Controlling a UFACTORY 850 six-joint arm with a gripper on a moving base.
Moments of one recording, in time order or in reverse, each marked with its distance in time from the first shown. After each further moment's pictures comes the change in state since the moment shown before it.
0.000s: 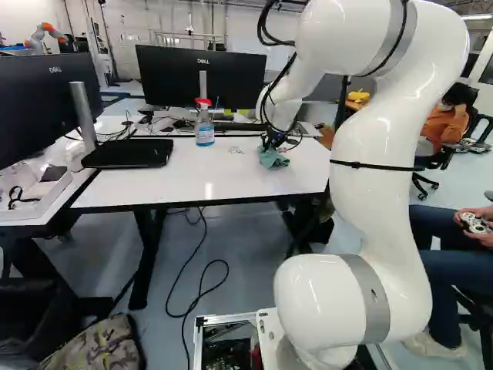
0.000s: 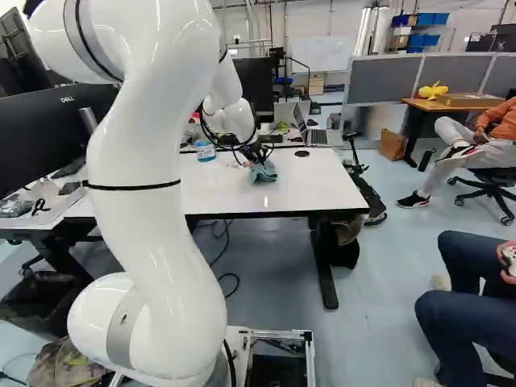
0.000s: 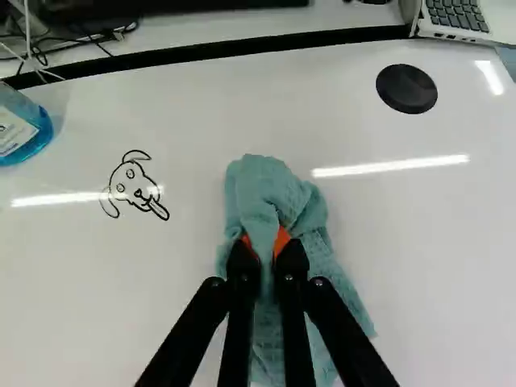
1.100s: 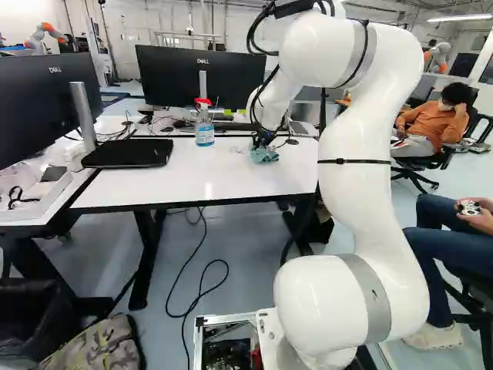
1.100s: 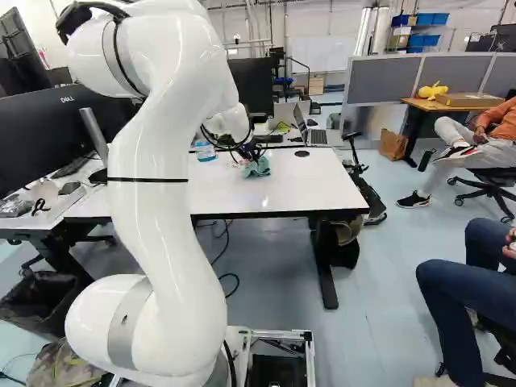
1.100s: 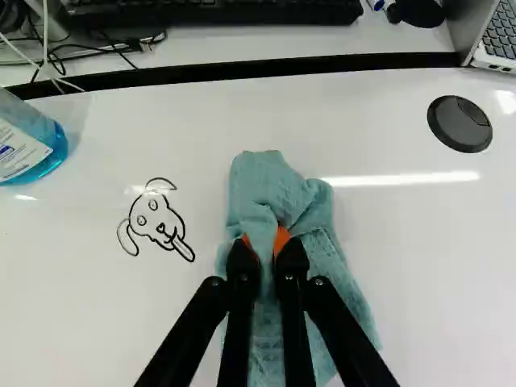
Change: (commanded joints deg) arm 3.1 -7.4 -7.1 0.0 0.0 0.0
